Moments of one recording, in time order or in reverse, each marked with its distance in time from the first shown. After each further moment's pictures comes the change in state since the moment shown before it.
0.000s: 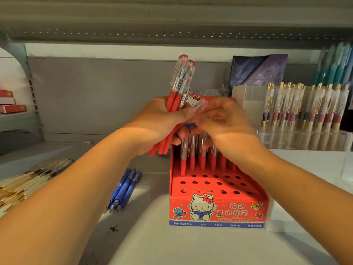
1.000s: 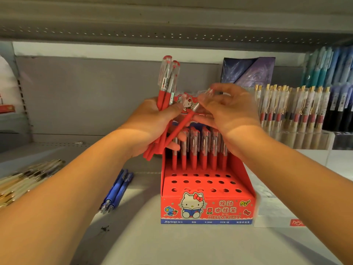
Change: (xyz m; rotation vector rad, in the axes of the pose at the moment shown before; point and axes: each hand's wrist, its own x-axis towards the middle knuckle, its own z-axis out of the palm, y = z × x) left_hand -0.003 0.005 0.009 -0.099 0.057 -0.106; right_hand 0.015 -0.027 -0.009 0.355 0.180 0.096
